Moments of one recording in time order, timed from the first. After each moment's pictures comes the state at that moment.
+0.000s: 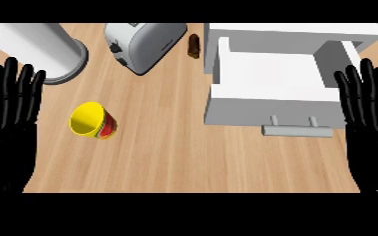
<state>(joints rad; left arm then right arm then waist) 0.01 0.12 0.03 -2.10 0.03 0.05 0.01 0.01 -0.10 0.01 -2.10 0.01 -0.02 -0.02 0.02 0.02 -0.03</state>
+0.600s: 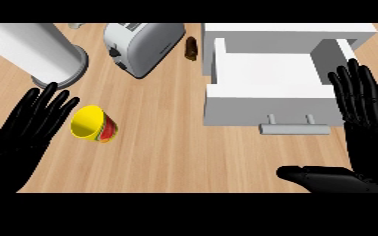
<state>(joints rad) 0.08 0.29 0.07 -1.97 0.57 -0.42 0.02 0.00 -0.15 0.00 -2.06 0.02 0.02 0.00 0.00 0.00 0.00</state>
